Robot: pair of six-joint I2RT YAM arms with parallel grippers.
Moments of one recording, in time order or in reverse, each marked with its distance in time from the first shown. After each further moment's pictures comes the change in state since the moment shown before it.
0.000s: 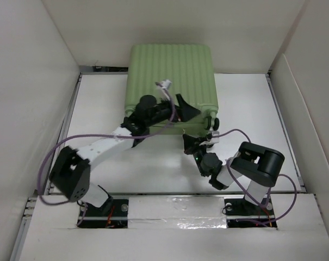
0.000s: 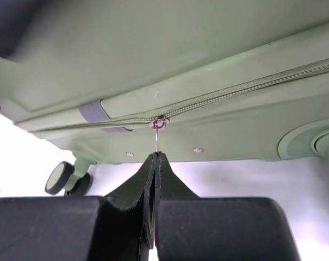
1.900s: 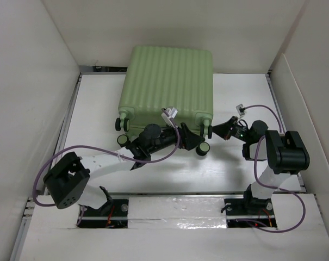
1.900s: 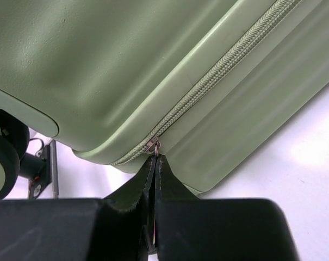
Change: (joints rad) left arm -0.156 -0.188 -0.385 0.257 -0.147 0.019; right arm -1.065 -0.027 0.117 -0.191 -1.777 0.126
